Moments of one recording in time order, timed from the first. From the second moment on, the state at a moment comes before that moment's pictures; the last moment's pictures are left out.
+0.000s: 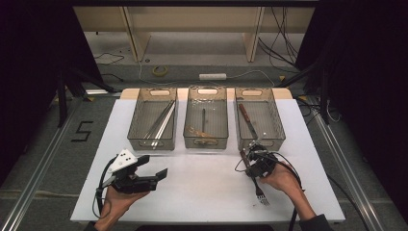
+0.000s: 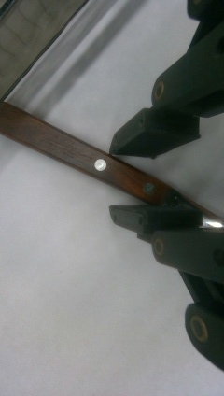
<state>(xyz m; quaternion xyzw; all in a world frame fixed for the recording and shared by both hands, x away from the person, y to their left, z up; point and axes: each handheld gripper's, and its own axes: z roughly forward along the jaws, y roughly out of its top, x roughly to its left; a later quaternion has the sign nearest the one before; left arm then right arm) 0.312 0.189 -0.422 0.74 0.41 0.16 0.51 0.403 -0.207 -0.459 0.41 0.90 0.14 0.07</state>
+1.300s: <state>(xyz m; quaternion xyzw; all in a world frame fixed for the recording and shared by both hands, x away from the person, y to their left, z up) 0.312 0.189 -0.422 0.74 0.41 0.16 0.51 0.400 -0.211 -0.448 0.39 0.90 0.17 0.06</state>
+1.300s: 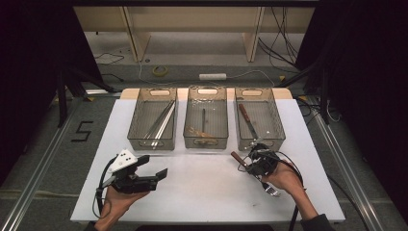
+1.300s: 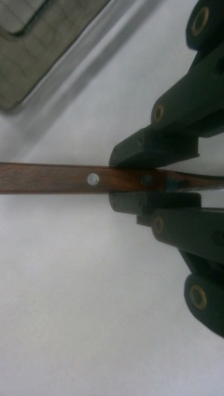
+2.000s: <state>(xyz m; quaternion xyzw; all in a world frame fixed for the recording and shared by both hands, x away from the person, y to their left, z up) 0.313 0.189 -0.422 0.74 0.41 0.16 0.50 0.404 -0.240 -0.416 0.42 0.86 0.29 0.06</state>
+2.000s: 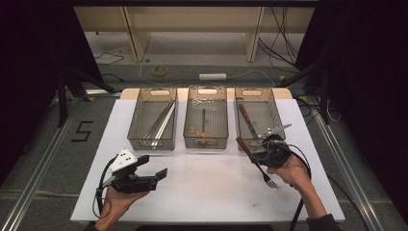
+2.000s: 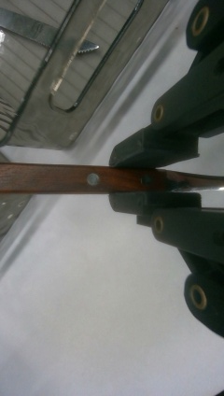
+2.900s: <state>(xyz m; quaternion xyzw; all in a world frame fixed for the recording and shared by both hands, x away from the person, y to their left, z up) 0.313 0.191 -0.422 0.74 0.42 0.17 0.51 0.445 -0.271 -0.368 0.46 0.79 0.39 0.10</state>
